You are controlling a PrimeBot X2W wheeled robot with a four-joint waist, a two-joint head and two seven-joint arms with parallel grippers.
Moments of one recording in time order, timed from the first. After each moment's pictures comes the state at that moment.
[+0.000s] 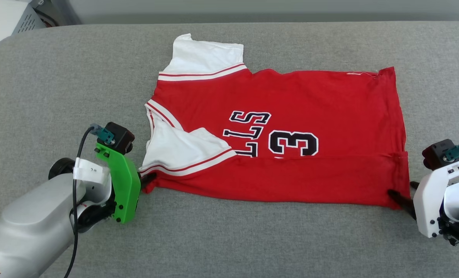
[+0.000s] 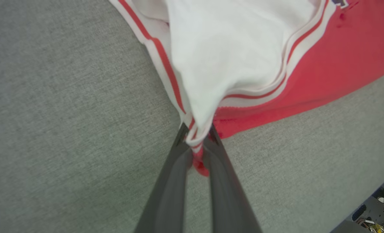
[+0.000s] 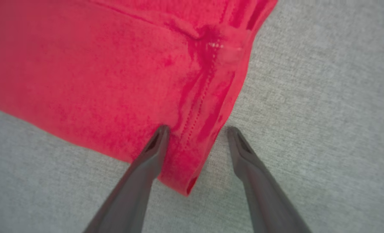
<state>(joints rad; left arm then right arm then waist) -0.83 0.72 -1.24 0.42 -1.21 -0.13 0.27 -0.41 -0.66 0.59 0.37 0.77 0.13 0.50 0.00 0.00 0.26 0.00</state>
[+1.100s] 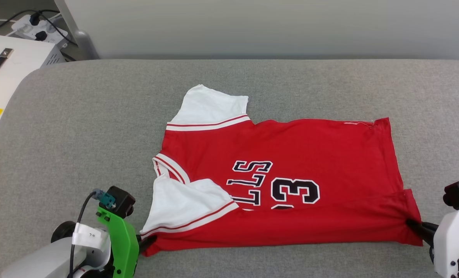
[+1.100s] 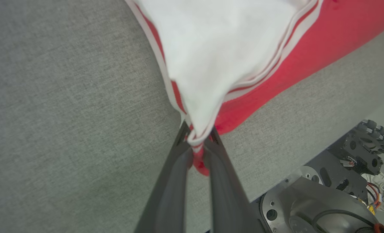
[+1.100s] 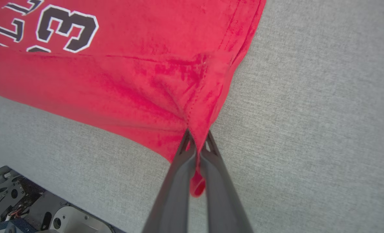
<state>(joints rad) -0.59 0.81 -1.27 0.24 -1.22 -0.06 0.21 -0.10 -0.73 0.38 0.11 0.83 0.13 0.44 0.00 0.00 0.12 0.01</state>
